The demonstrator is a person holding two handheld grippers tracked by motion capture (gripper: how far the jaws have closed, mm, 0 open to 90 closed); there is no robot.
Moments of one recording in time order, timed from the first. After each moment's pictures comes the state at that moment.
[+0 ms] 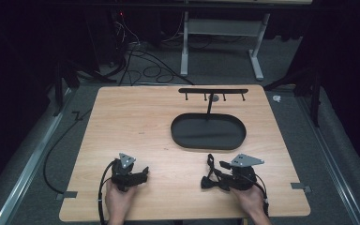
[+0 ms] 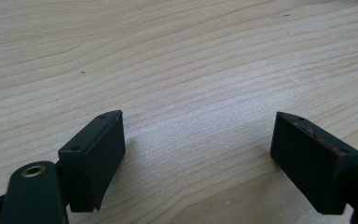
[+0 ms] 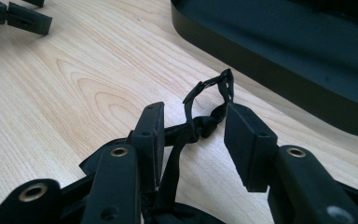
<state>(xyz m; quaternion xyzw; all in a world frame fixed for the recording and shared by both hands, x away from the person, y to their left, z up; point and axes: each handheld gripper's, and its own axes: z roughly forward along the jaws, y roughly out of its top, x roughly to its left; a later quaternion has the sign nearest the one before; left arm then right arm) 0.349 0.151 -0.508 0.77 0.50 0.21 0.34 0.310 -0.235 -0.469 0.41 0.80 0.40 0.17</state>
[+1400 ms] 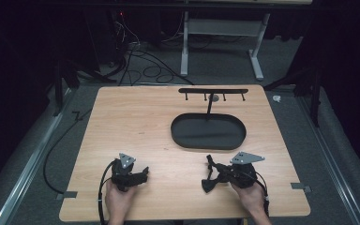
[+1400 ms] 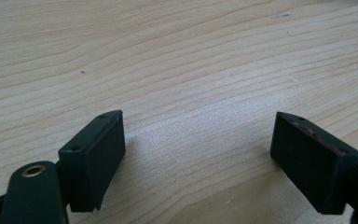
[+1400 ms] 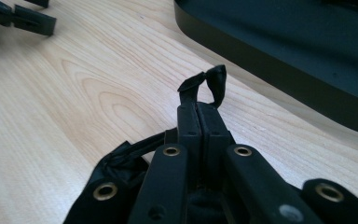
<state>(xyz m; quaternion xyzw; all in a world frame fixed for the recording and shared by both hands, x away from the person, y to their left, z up) 0.349 0.151 -0.508 0.77 0.50 0.21 0.34 0.314 -0.239 -0.463 0.41 0.81 0.40 0.15</state>
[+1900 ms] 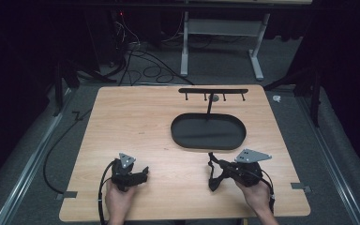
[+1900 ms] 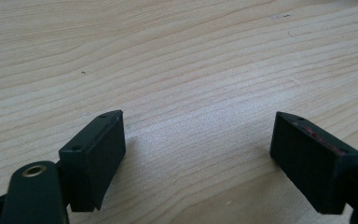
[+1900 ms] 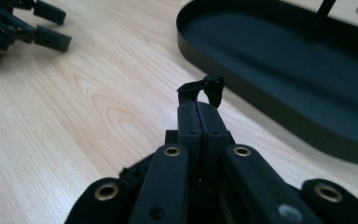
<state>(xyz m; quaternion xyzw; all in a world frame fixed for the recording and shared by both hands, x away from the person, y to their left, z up) 0.349 0.151 -0.508 0.77 0.50 0.21 0.34 0.310 -0.246 -0.438 0.38 0.81 0.42 0.17</state>
